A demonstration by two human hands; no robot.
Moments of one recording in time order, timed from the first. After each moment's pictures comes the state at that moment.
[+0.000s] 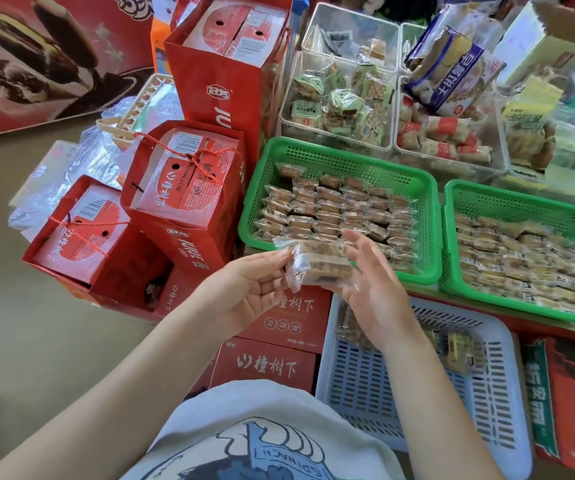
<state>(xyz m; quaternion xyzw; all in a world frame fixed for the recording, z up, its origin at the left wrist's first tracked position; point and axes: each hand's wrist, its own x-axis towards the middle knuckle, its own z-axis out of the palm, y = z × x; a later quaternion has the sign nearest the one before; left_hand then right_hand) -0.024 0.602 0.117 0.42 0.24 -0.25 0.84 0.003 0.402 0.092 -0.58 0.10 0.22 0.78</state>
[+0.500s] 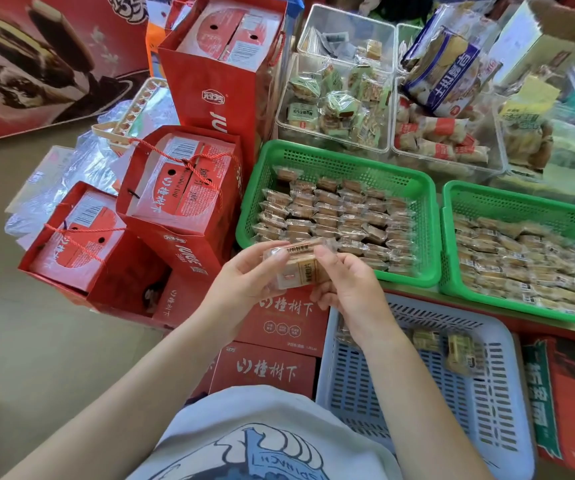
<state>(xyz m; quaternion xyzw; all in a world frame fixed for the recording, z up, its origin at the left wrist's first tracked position) -0.019 0.599 0.094 0.60 0.18 -0.15 0.77 0.009 0.428 0.094 -0.67 0.14 0.22 0.70</state>
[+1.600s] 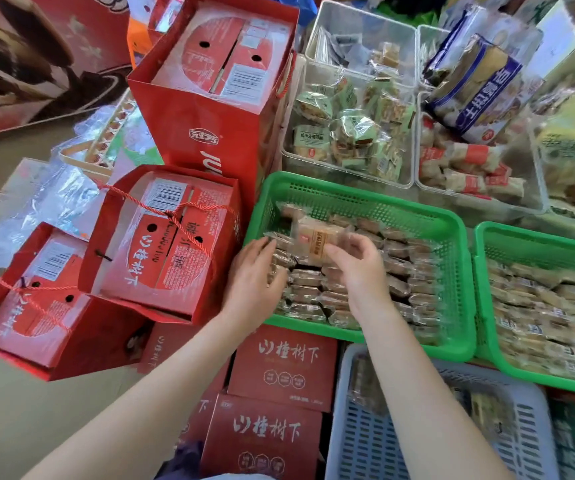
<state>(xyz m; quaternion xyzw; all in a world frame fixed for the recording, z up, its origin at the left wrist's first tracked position) 0.137 0.624 -0.016 0.91 0.08 -0.08 0.39 0.180 0.458 0.030 -0.70 0.22 0.13 0.67</state>
